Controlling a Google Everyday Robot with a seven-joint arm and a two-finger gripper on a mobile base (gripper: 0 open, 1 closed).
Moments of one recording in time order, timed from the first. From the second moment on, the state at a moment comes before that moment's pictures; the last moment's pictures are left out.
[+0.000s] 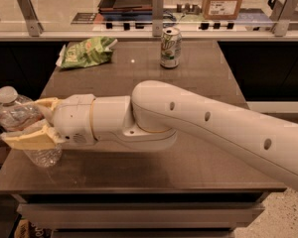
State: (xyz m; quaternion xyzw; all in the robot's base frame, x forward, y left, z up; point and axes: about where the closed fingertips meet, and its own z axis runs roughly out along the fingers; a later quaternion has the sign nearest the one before) arm 0.405 0.241 0.920 -0.53 0.50 0.46 0.50
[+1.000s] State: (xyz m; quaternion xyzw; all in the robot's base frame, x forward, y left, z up) arm 0.466 0.213 0.970 -0.45 0.55 0.45 0.54
